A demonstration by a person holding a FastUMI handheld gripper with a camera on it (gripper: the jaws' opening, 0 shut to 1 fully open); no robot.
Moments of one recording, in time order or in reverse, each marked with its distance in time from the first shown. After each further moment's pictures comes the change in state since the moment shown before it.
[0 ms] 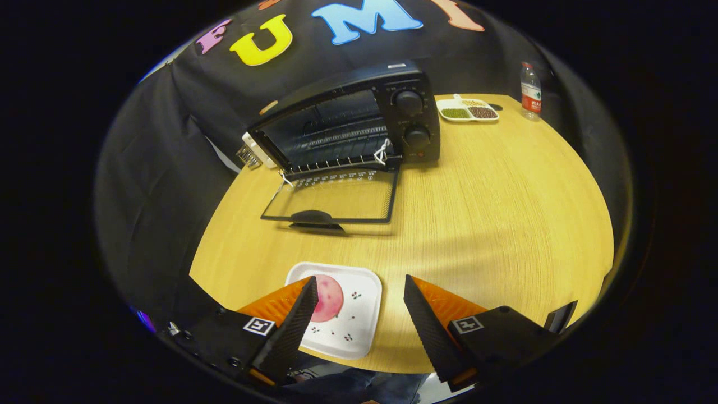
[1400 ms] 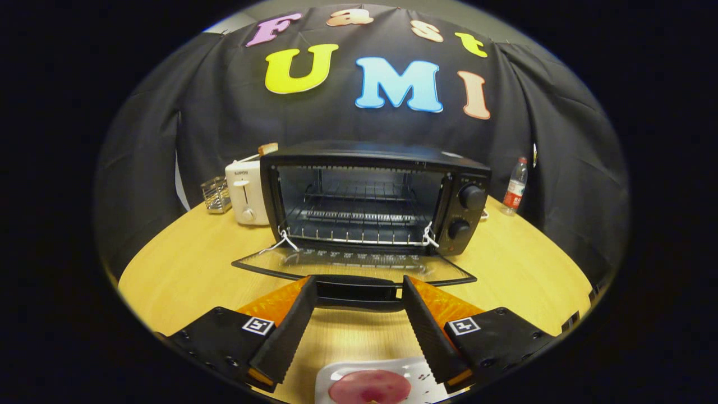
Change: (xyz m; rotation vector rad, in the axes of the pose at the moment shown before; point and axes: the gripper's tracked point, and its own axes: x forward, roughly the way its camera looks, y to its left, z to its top) arm 0.084 0.085 0.089 -0.182 -0.540 -0.391
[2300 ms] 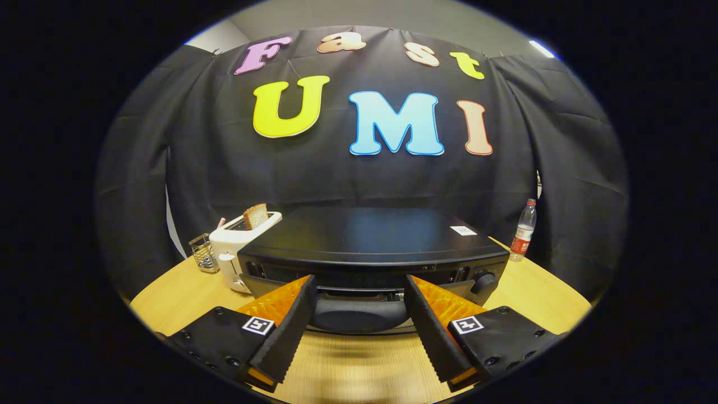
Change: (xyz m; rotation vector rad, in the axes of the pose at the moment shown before) arm 0.038 -0.004 0.127 0.018 -0.250 -0.006
